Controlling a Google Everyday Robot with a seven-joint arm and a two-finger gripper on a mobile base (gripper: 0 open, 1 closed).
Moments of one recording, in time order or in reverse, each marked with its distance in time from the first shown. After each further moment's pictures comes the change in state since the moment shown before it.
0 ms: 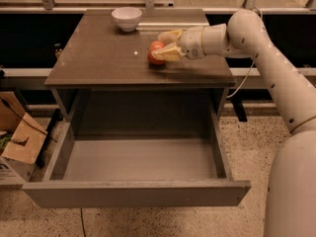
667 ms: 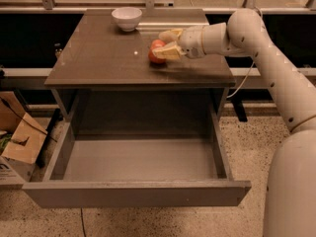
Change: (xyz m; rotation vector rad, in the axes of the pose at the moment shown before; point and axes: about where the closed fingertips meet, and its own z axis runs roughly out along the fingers) arm -0.004 -0.001 -0.001 0.000 0.000 0.000
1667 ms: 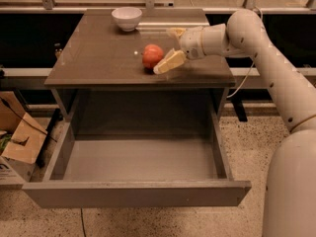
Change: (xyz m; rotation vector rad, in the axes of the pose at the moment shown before) arm 0.000 0.001 0.002 -0.004 -0.001 0.000
